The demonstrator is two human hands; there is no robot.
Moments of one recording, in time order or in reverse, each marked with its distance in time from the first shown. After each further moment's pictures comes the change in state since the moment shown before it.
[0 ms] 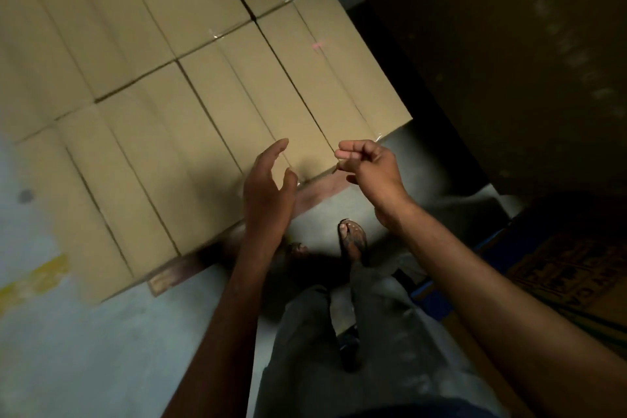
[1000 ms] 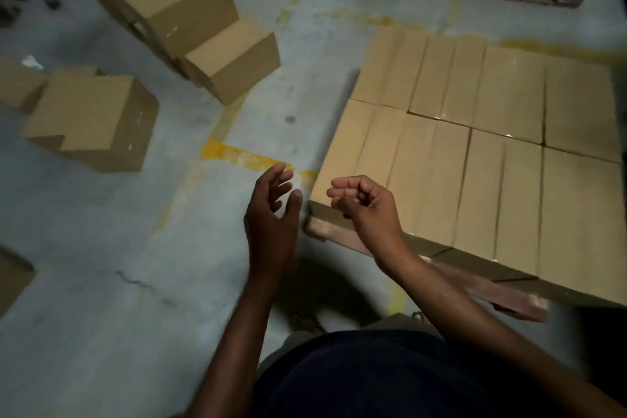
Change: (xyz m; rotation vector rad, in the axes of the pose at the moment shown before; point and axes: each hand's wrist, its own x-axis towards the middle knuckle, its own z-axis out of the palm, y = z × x) left_hand -0.351 -0.072 -0.399 -0.339 0.954 -0.164; right_hand -0.403 0.037 0.324 -0.302 -0.865 -0.405
